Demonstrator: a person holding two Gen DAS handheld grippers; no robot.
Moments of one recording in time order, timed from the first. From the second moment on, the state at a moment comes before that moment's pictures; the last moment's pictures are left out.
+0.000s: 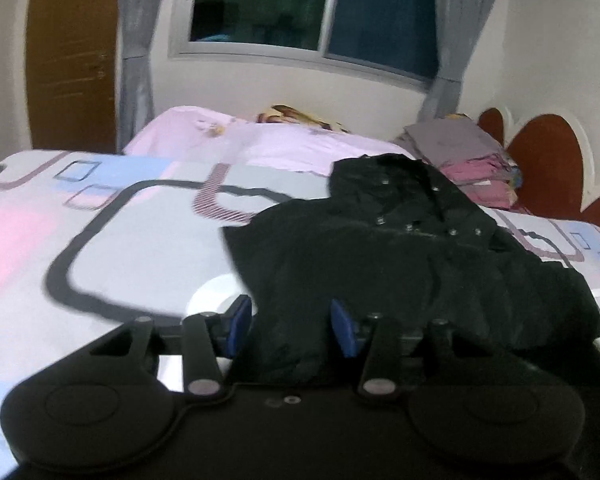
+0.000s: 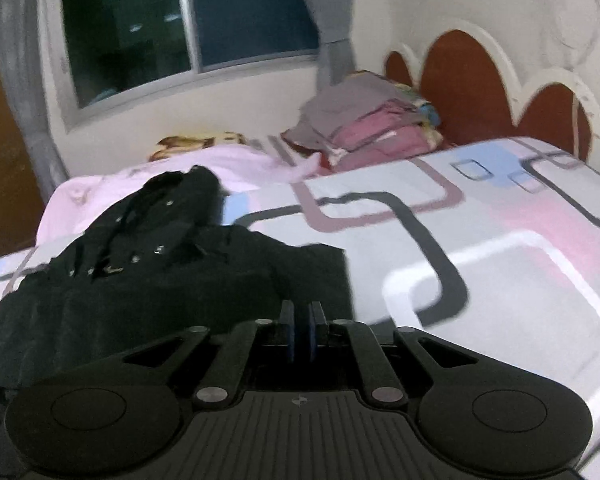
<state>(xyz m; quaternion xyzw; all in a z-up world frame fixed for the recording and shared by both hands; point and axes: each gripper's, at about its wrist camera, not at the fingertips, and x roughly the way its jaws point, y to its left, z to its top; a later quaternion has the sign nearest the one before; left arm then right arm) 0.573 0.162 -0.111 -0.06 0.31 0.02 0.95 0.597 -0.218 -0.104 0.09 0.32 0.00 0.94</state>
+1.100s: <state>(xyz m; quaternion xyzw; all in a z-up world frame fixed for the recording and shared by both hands) 0.679 0.129 -0.142 0.00 0.37 -0.01 0.93 0.685 -0.192 -0.138 -0.02 0.35 0.04 0.94</state>
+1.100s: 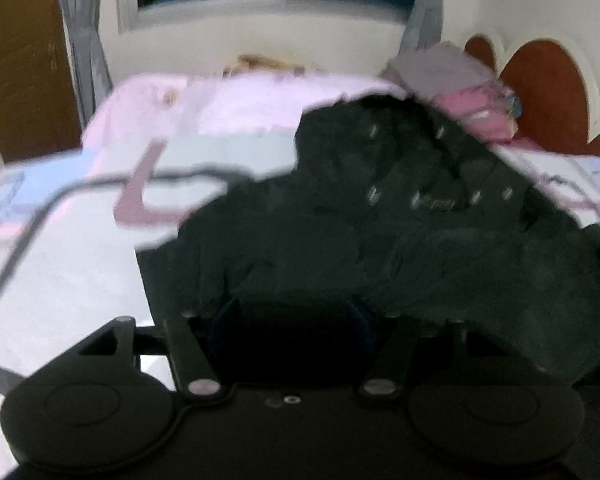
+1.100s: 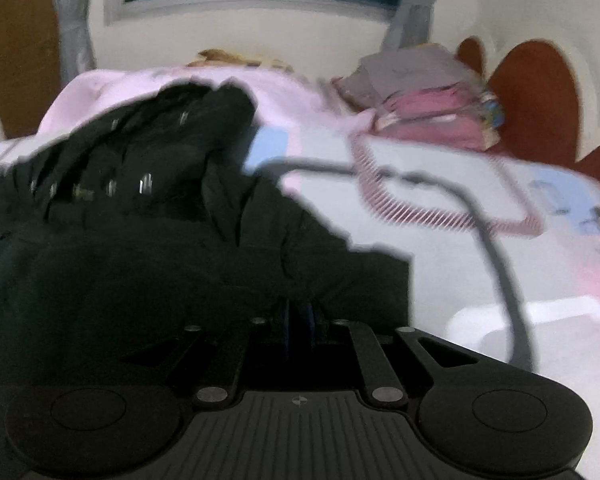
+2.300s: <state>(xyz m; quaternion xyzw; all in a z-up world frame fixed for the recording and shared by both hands) 0.649 0.081 -0.153 0.06 0.40 -0.05 0.91 0.665 -0.155 -0.158 -0.04 0.42 0.13 0.90</state>
